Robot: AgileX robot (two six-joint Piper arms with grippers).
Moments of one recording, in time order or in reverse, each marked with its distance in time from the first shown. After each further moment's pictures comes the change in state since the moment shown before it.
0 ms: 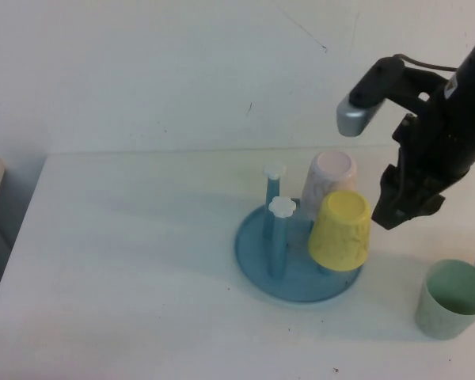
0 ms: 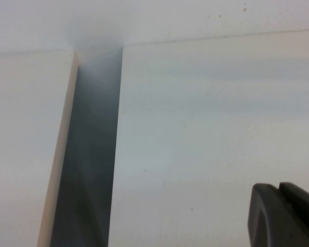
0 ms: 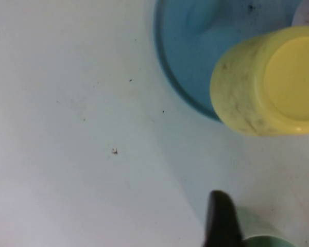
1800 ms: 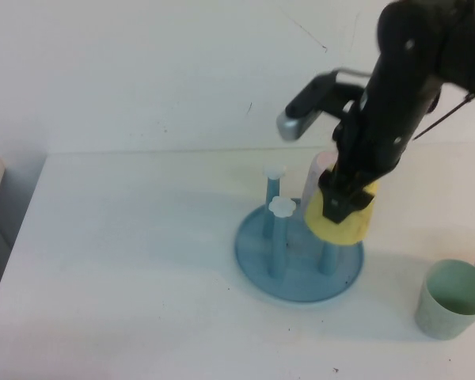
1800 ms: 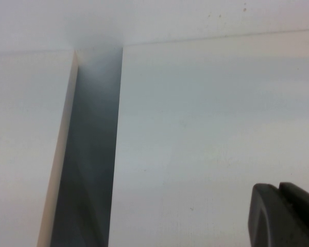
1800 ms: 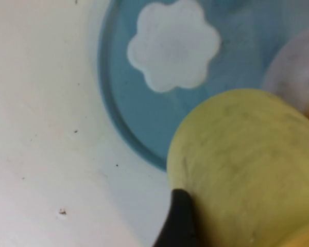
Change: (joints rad) right arm 0.070 0.288 -0.247 -0.119 -0.005 0.117; left arm 0.000 0.000 0.000 0.000 0.000 0.000
